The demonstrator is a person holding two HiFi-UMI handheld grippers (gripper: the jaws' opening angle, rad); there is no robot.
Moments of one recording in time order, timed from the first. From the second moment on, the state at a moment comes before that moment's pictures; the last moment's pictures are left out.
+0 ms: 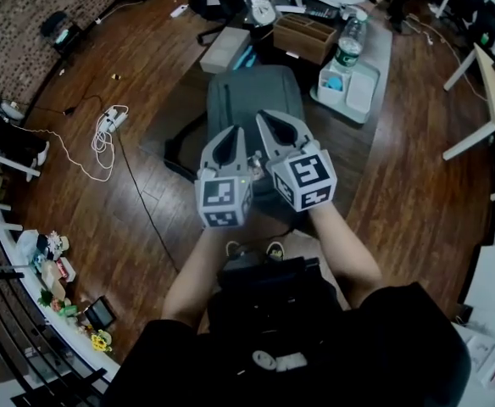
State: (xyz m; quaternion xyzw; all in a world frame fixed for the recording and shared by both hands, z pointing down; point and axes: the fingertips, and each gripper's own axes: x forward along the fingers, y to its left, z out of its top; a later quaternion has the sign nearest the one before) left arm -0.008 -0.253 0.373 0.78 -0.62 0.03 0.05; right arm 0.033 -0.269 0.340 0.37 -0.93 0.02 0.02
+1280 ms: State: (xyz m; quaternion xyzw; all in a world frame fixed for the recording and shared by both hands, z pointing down) left arm -0.058 -0.404 0.546 0.83 -0.54 0.03 0.10; right arm -0.103 -0.510 0.578 -0.14 -0.80 0.16 0.56
